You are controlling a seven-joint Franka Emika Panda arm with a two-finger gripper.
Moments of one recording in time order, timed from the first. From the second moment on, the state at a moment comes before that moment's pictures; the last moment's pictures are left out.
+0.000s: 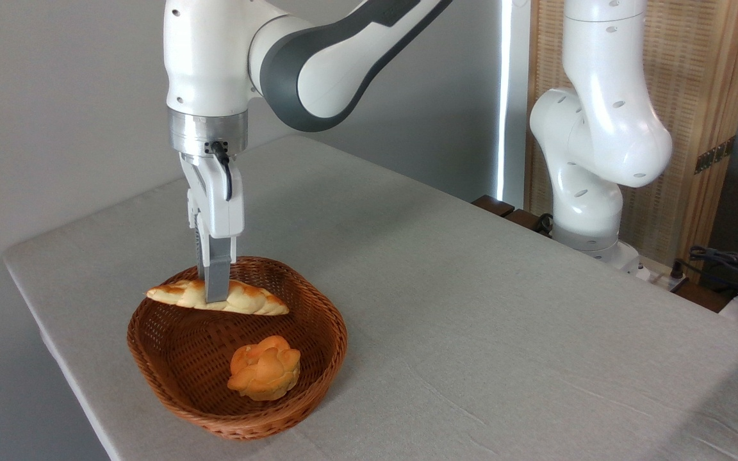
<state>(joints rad) -0.25 0.05 0.01 -1.93 -0.04 2.23 0.82</state>
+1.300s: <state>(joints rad) -0.15 -0.04 0.01 -1.66 -0.06 1.69 0.68</state>
